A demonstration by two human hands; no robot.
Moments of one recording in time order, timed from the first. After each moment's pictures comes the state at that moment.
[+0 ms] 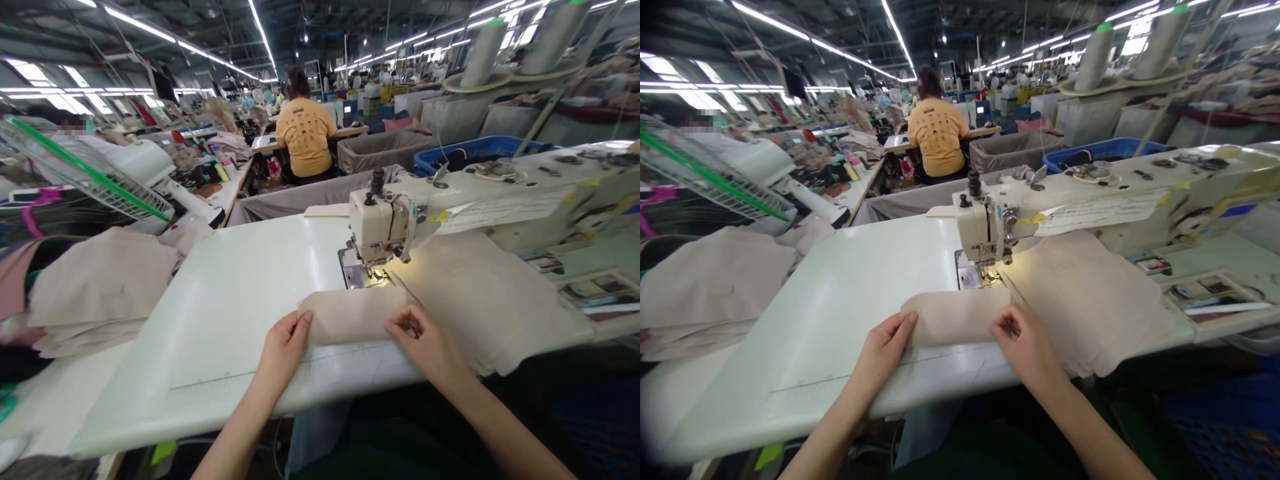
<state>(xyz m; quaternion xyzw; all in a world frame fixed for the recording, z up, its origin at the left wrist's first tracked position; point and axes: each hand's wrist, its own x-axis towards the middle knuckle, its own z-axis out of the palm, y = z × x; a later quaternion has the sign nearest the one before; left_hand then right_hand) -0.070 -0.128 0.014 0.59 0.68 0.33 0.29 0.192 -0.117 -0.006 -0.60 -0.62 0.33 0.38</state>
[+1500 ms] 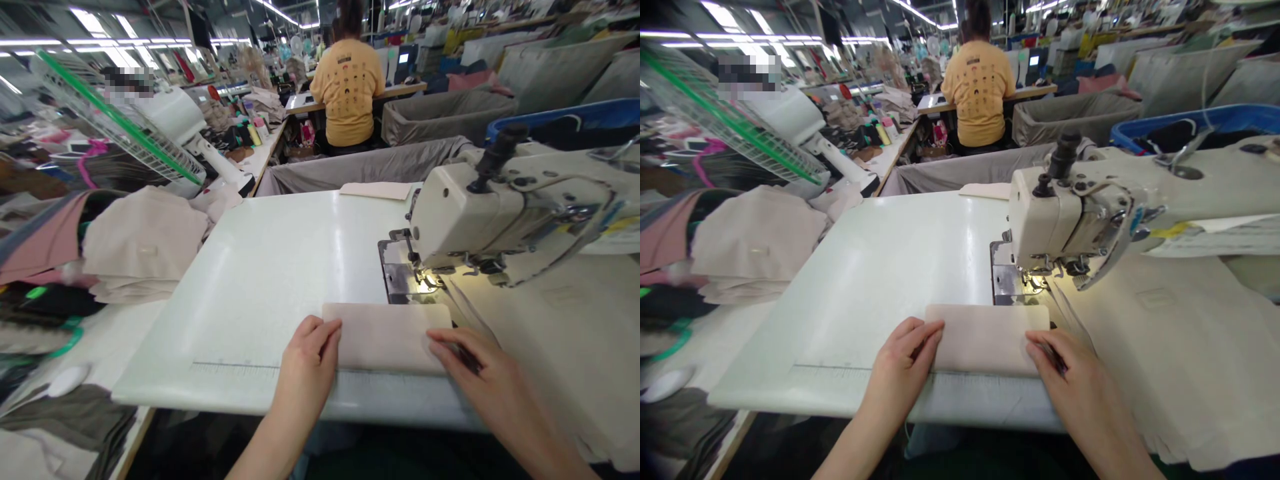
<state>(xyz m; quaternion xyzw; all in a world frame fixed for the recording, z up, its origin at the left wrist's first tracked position) -0.065 -0.151 -0.002 0.65 0.67 0.34 0.14 0.204 -0.106 -0.026 -0.59 -0.69 0.30 0.28</state>
